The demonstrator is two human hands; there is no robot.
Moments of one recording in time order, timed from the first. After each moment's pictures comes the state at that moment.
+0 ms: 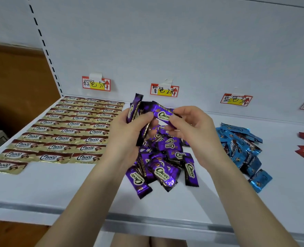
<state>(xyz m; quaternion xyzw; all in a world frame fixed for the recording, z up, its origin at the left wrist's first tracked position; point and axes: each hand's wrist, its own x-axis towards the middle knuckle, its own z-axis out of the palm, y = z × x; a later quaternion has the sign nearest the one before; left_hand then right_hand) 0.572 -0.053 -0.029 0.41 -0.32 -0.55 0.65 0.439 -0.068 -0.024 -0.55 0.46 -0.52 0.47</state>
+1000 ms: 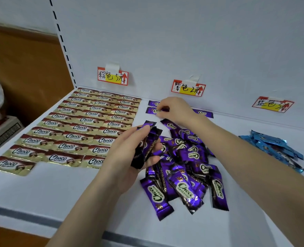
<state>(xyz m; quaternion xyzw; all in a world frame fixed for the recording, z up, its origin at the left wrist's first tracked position) 0.609 -0.053 -0.059 0.47 -0.23 -0.63 0.58 0.495 -0.240 -0.079 -0.88 0.45 -0.14 0.11</state>
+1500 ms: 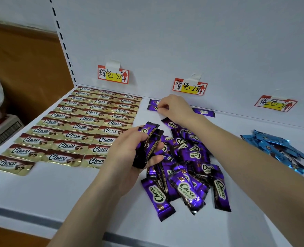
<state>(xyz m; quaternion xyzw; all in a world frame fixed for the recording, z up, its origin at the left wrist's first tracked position) 0.609 -0.054 -0.060 0.46 -0.20 -0.63 0.59 0.502 -0.239 -0.082 -0.87 0.46 -0.16 0.08</state>
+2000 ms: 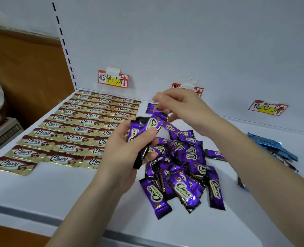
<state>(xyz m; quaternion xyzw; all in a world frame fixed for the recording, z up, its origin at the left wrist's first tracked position) 0.606 -0.046 -0.047 0.45 -0.26 -0.57 0.64 0.491 -0.152 -0.010 -0.75 0.41 -0.31 0.41</state>
